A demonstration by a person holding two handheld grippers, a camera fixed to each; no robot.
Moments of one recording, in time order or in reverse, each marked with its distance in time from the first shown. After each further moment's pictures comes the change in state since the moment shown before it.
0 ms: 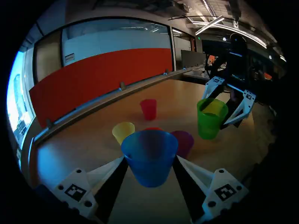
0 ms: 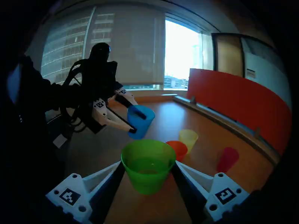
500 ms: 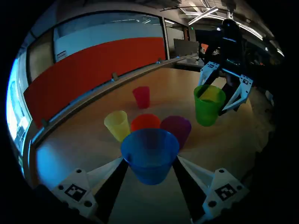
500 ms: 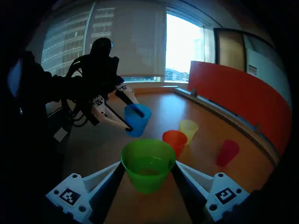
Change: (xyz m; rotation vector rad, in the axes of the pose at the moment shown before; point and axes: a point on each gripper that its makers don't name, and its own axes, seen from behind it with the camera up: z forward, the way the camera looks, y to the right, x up) left arm -0.030 0.008 0.010 -0.042 -0.090 0.061; right arm -0.025 0.004 -0.007 0.011 -0.073 -0.005
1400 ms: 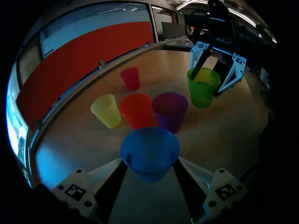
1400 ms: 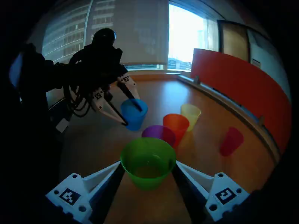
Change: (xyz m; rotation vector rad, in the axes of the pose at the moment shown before) left arm -0.033 0.002 0.030 -0.068 -0.142 0.101; right arm -0.039 0.007 0.002 0.032 -0.111 0.001
